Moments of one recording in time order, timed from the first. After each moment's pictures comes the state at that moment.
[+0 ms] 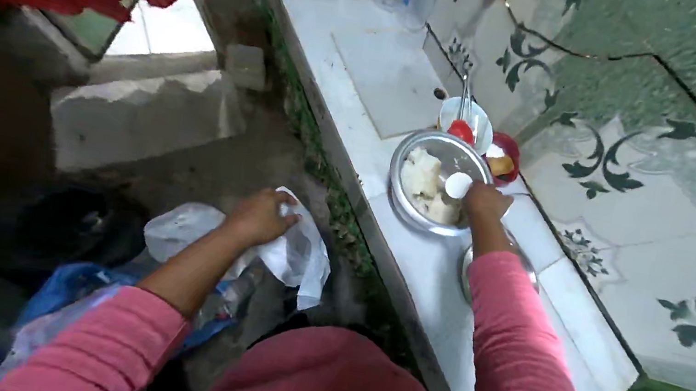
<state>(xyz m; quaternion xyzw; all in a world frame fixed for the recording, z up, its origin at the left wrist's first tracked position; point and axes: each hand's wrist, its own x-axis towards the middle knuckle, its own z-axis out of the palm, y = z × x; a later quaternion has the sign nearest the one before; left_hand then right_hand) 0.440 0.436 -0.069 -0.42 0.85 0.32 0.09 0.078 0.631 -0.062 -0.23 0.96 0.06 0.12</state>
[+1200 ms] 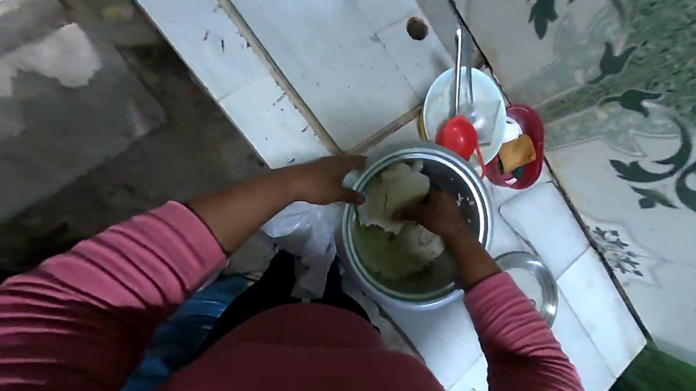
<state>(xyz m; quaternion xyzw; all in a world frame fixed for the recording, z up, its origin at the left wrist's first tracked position) 0.103 0.264 -0.115 -0.07 0.85 0.45 0.27 -0.027 0.511 -0.161 -0.18 0.88 -0.15 0.42</state>
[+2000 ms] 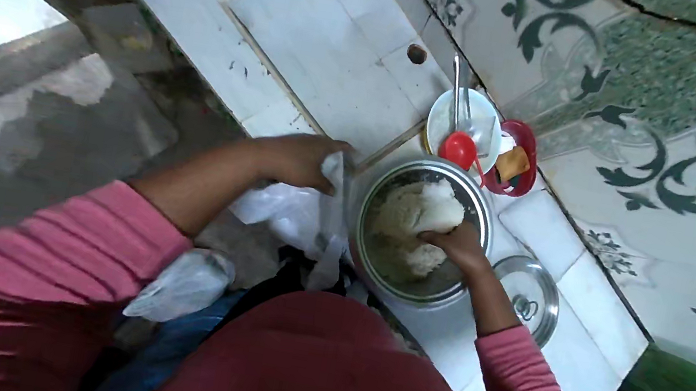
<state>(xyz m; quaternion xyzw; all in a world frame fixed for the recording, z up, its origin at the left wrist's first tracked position) 0.117 0.205 -0.055 -0.04 0.90 0.33 0.27 0.021 0.548 -0.104 -0.09 0.88 -0.29 0.36</state>
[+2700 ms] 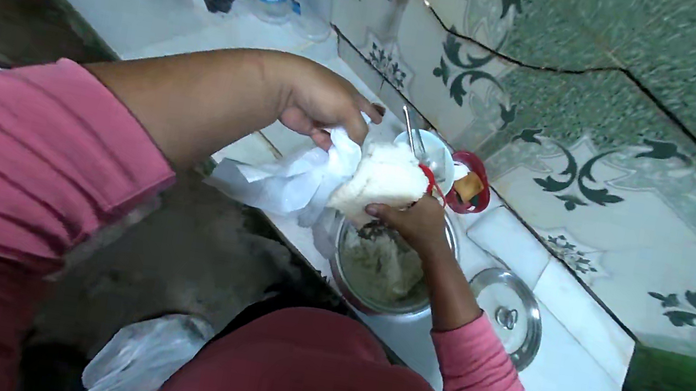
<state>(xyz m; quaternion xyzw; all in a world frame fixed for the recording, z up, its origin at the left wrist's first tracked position) 0.066 0.253 0.137 -0.14 0.80 0.50 0.30 0.051 0.484 0.008 -0.19 0.87 -0.41 0.19</state>
